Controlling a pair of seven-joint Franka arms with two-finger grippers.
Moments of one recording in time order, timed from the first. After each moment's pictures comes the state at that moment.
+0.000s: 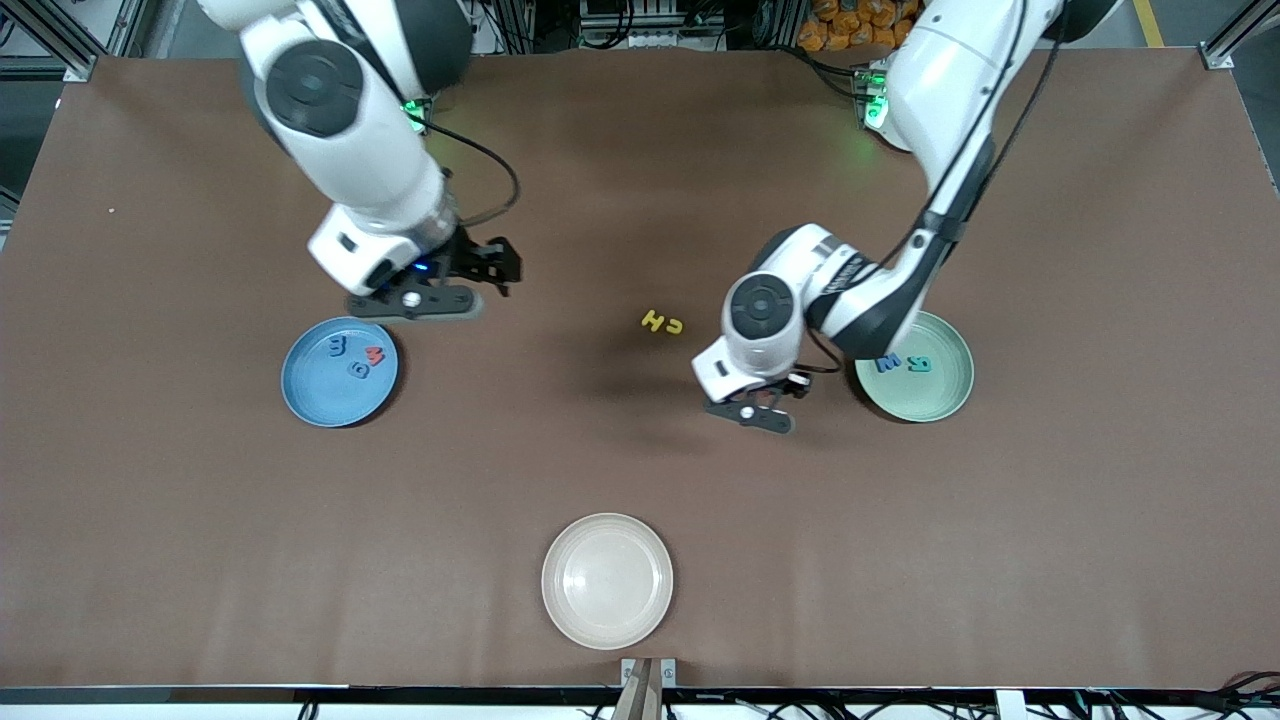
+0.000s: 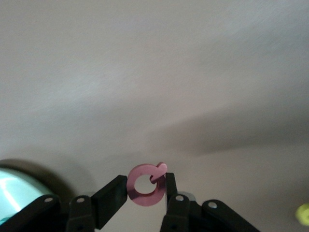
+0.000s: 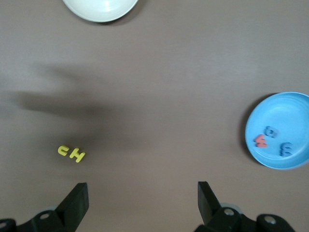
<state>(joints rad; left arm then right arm) -0.37 0.61 -0.23 -1.66 0.27 2.09 -0.37 0.47 0.25 0.11 -1.56 0.01 1.79 0.51</state>
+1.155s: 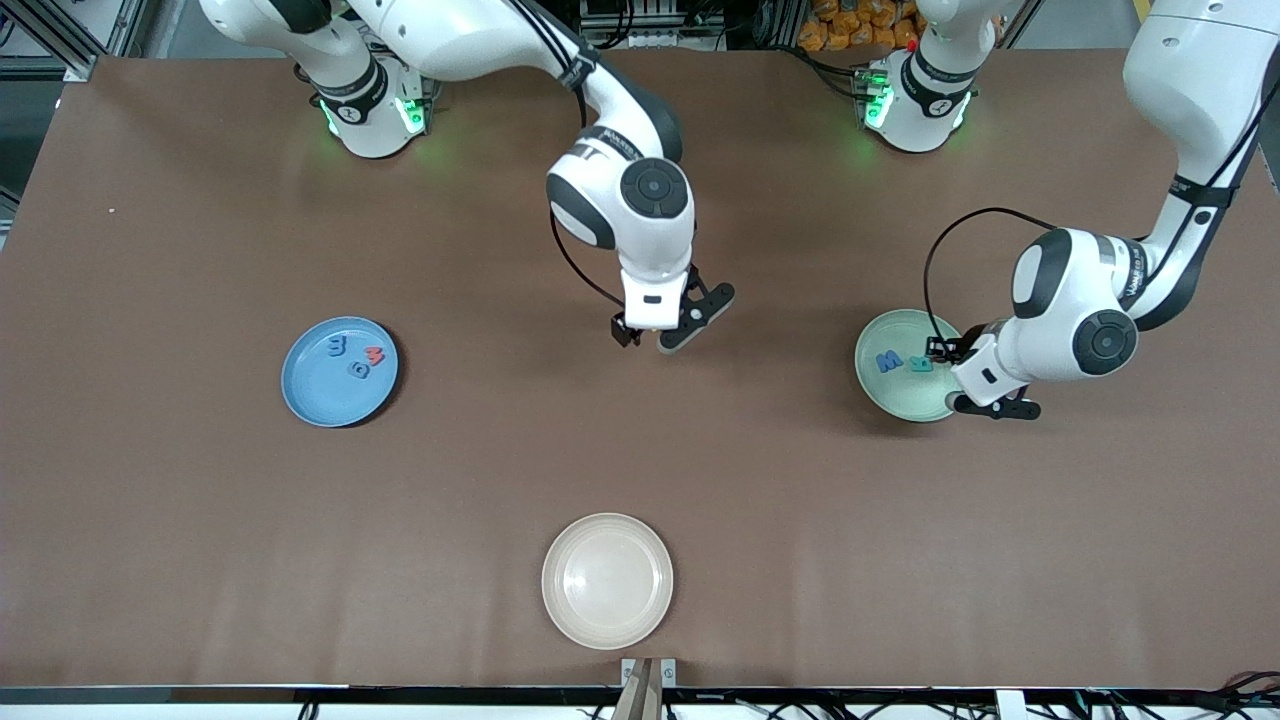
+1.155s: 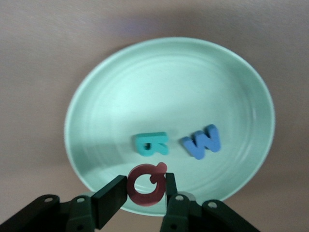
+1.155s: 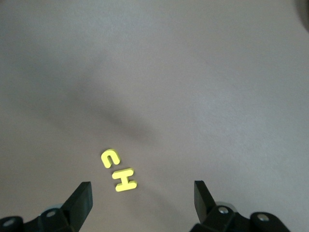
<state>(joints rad) 0.44 0.45 -0.55 -2.05 0.16 2.12 -0.11 0.76 0.72 0.11 -1.38 -0.09 2.10 0.14</state>
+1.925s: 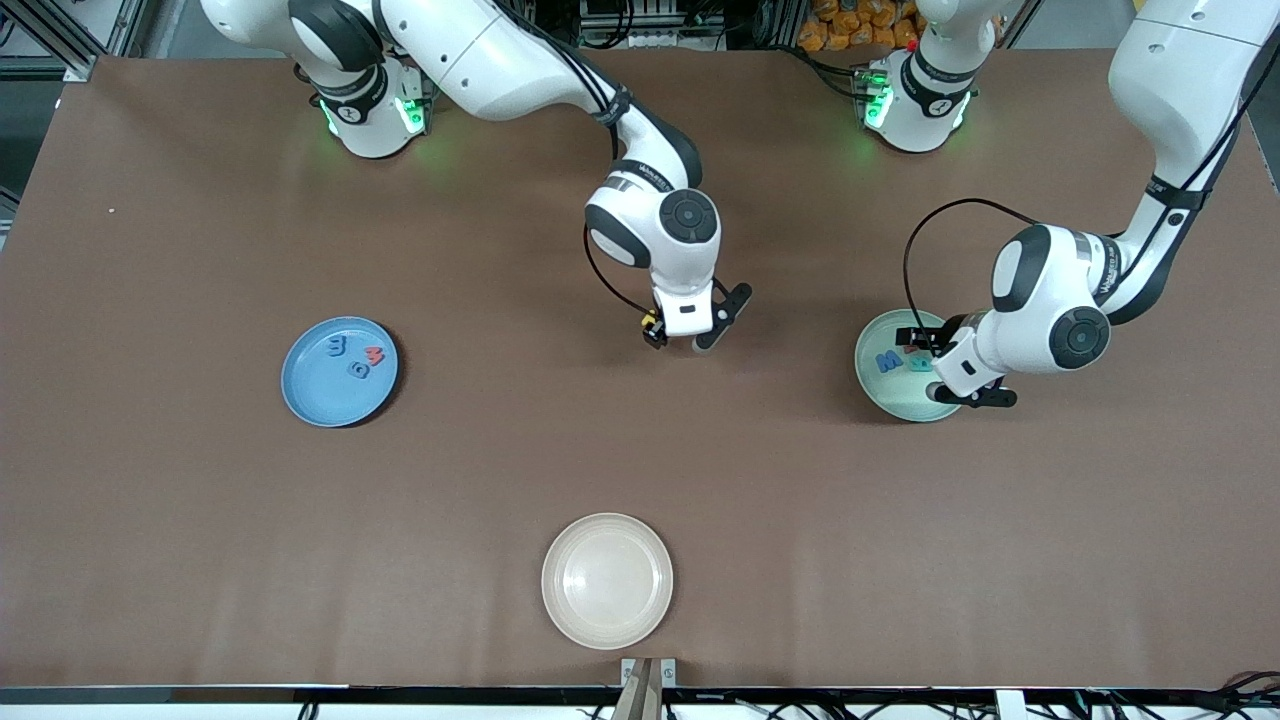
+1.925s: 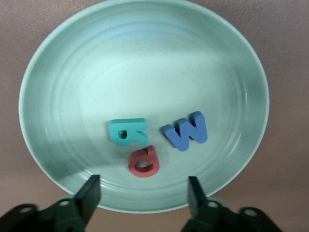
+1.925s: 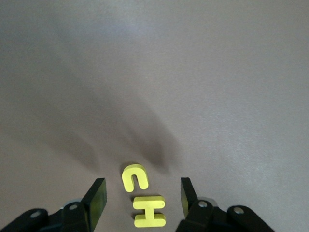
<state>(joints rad) 0.43 0.45 -0.55 -2.10 0.13 2.15 -0.14 0.83 0.85 0.11 -1.35 -0.12 2.17 0.05</state>
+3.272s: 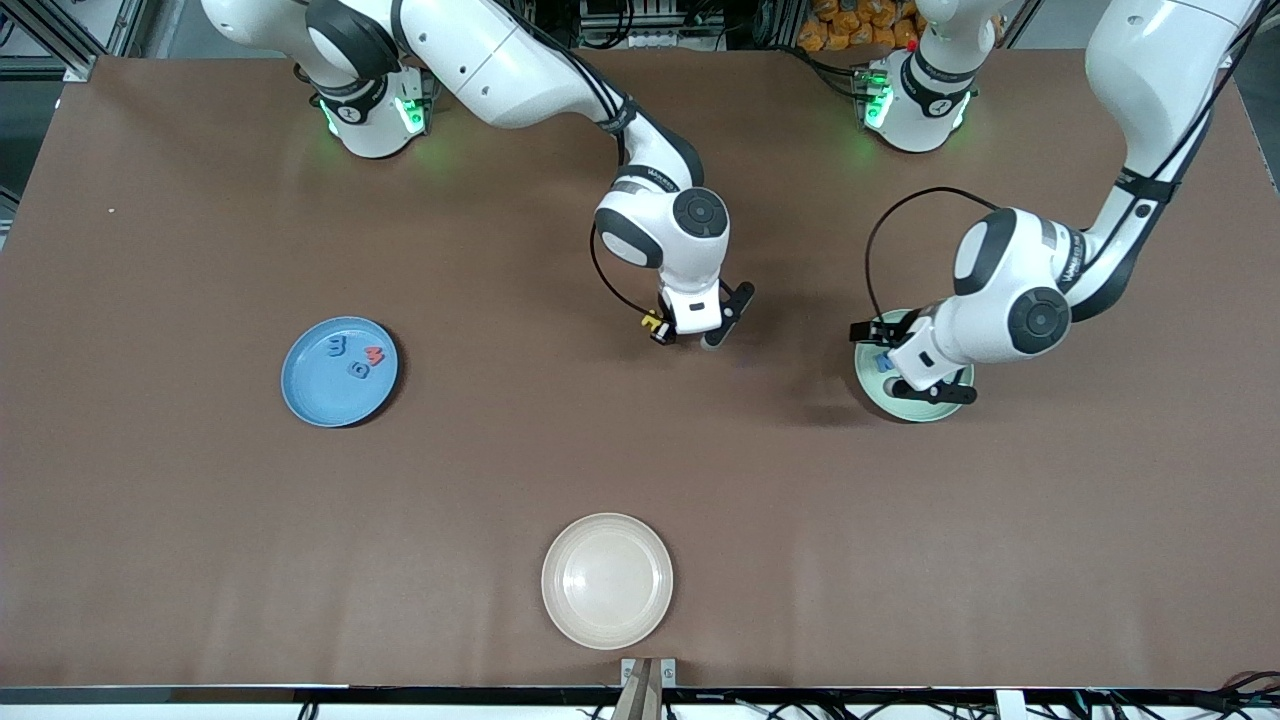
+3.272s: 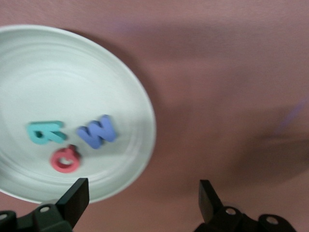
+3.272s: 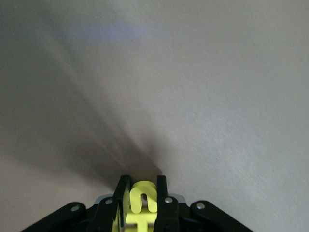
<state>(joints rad) 0.43 0.43 -0.73 -2.07 0.08 2.15 -0.31 0.85 0.89 0.10 -1.33 -0.19 2.15 0.07</state>
